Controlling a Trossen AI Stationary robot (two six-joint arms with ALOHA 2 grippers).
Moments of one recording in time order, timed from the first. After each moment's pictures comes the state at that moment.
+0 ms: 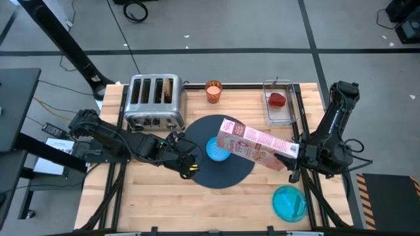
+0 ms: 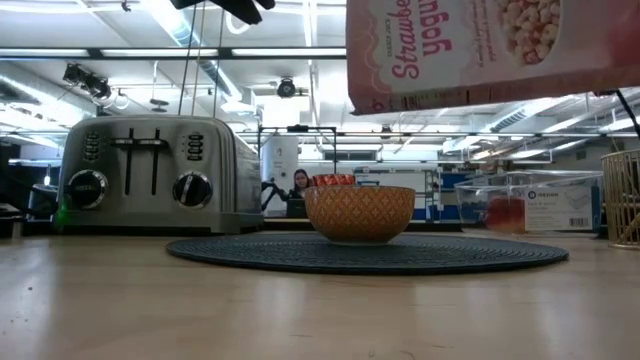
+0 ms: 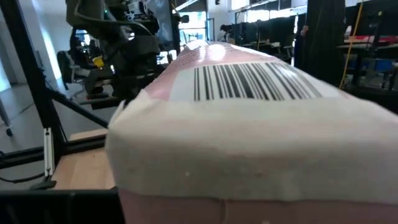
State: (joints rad) left arm -0.39 1.57 1.48 -0.90 -0.52 -0.84; right arm 1.15 0.90 0.45 0.73 1.52 -0.20
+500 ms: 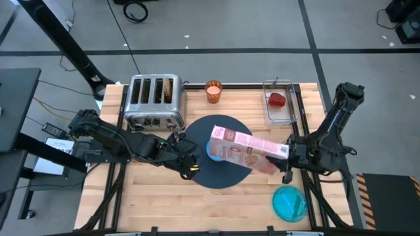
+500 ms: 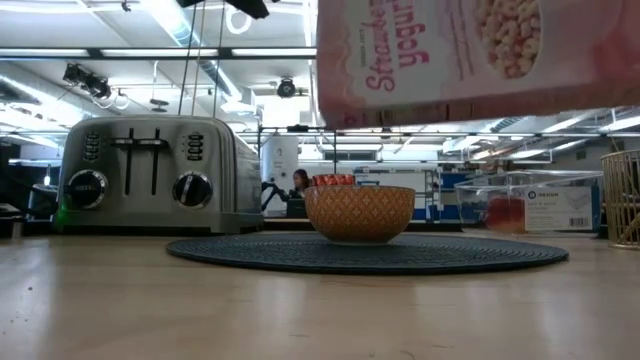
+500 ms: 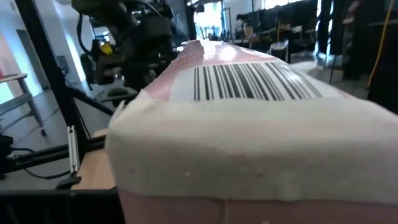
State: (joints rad) left arm -0.40 1.57 1.48 -0.86 -0.52 -0.83; right arm 1.00 0.88 0.45 0.37 1.28 0.22
